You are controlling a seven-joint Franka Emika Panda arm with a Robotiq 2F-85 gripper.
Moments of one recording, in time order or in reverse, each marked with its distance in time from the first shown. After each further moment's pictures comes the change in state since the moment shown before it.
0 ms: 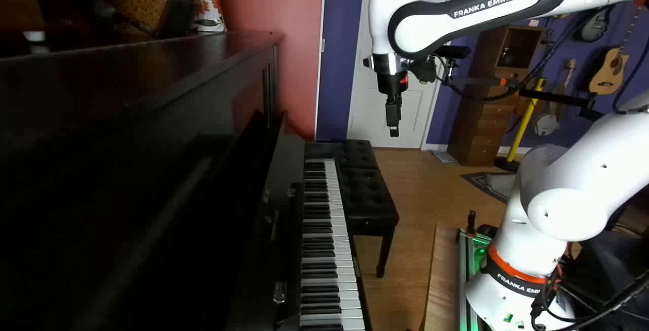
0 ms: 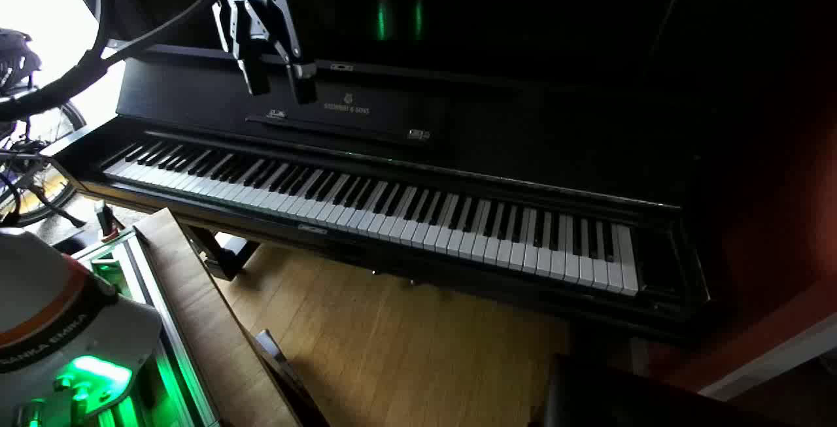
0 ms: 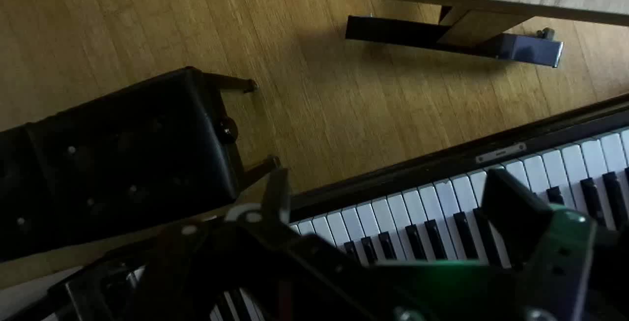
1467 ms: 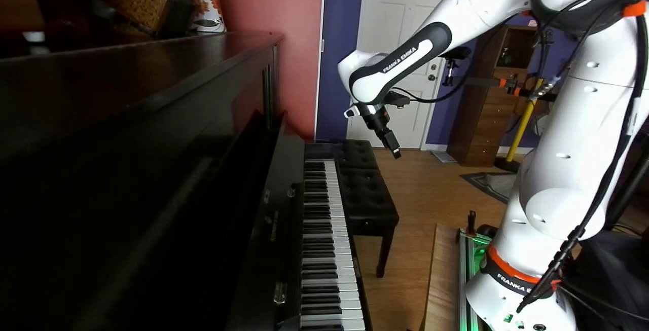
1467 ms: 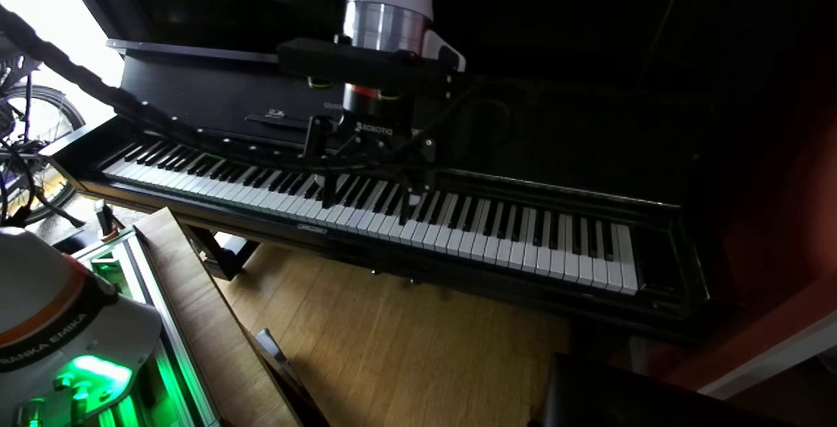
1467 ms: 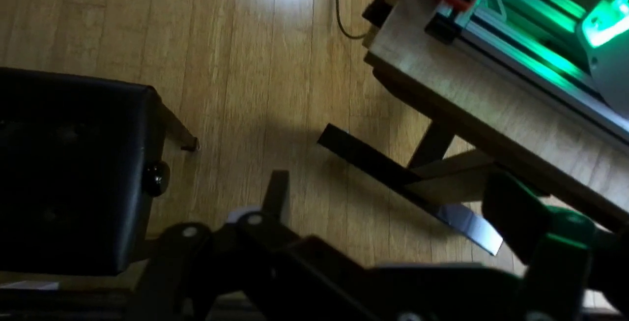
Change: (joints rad) arm -0.024 0.511 -0.150 0.165 -0.113 0.063 -0.536
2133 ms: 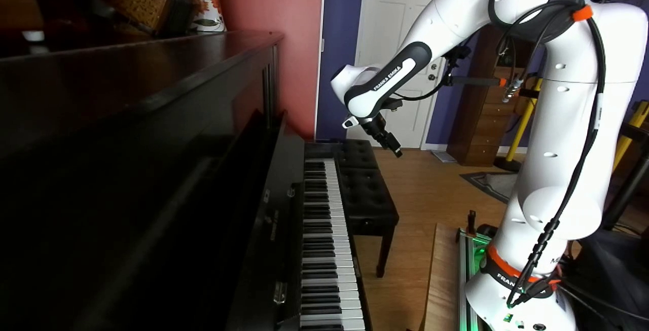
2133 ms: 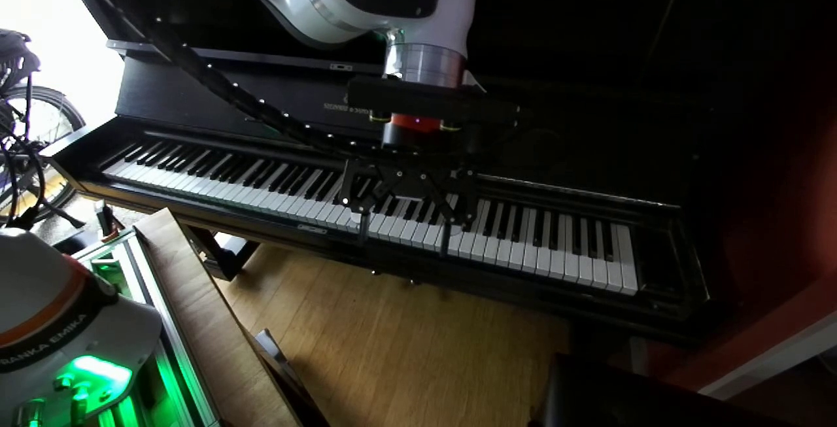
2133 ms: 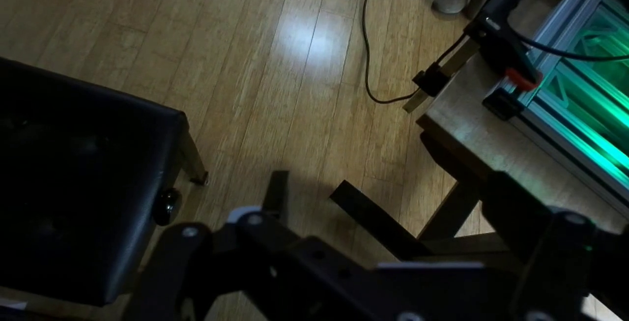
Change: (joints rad) arm -0.036 0.152 0.001 0.079 -0.135 0.029 -0.125
